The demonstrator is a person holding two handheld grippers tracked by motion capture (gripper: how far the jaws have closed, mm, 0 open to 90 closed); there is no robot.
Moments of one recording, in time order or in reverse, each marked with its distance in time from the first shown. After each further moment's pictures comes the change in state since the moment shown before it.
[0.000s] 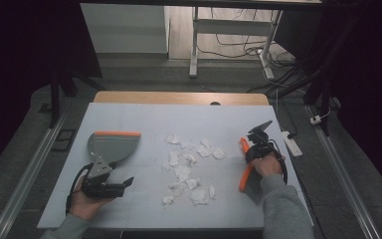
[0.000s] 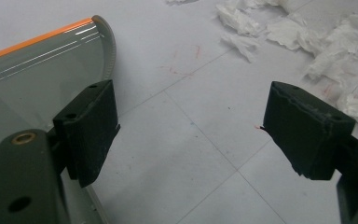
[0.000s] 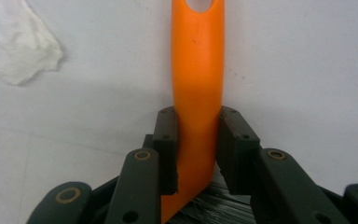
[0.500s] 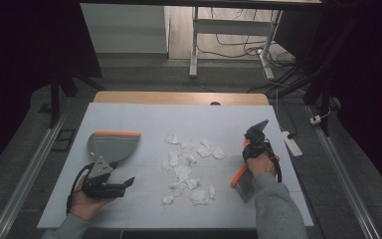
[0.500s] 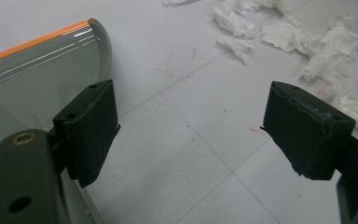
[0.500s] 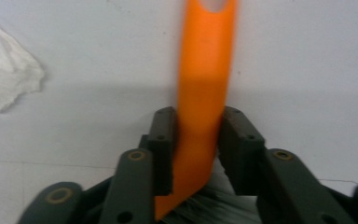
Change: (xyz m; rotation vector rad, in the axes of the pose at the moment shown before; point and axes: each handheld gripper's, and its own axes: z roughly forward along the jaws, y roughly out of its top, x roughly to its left) left arm -0.002 0.001 -0.001 -0.004 -0.008 0.007; right arm 0.018 0.006 0.007 0.040 -0.114 0.118
